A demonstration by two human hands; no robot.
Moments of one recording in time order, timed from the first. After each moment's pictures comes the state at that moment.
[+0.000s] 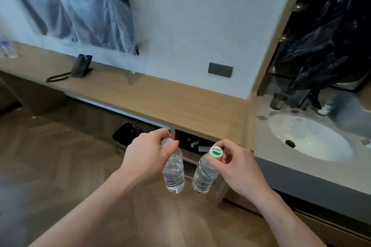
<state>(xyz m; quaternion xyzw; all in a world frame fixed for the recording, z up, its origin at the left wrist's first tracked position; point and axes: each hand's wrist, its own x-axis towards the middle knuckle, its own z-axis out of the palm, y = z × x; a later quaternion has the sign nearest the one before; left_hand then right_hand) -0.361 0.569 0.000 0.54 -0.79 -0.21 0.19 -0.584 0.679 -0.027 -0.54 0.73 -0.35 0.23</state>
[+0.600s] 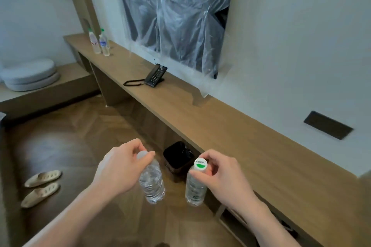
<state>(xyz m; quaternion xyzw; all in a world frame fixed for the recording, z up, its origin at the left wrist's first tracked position) -0.155 0.329 0.000 0.75 -0.59 -0.17 0.22 -0.422 0.331 -0.024 -0.69 0.58 -0.29 0.33</state>
